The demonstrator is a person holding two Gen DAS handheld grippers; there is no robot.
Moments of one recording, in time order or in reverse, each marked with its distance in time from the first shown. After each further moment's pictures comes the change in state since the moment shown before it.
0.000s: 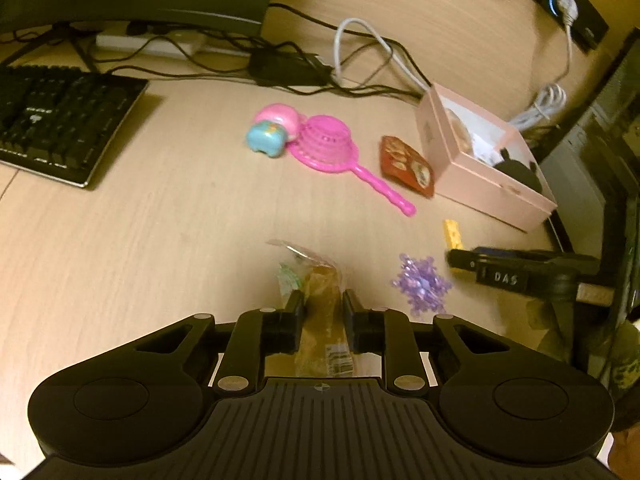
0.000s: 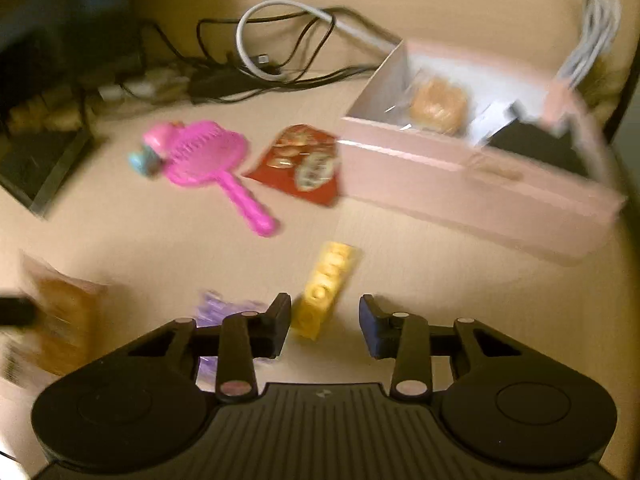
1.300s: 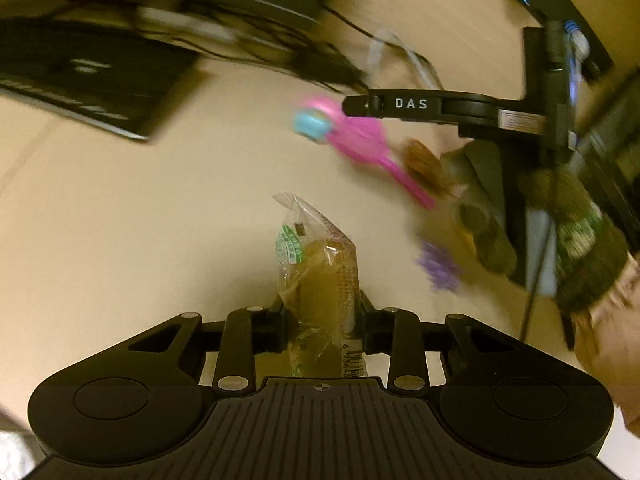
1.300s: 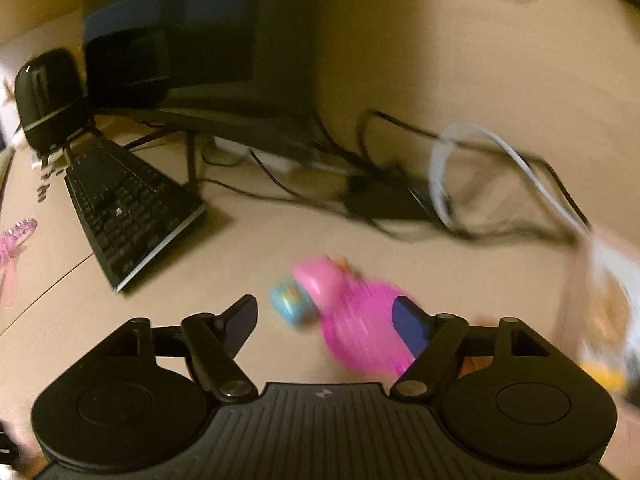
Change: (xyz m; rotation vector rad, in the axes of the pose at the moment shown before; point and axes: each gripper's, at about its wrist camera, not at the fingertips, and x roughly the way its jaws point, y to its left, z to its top) left arm -0.034 0.051 -0.036 -0.126 -0.043 -0.012; right arm 0.030 0.125 0.112 -0.252 -0.192 0.250
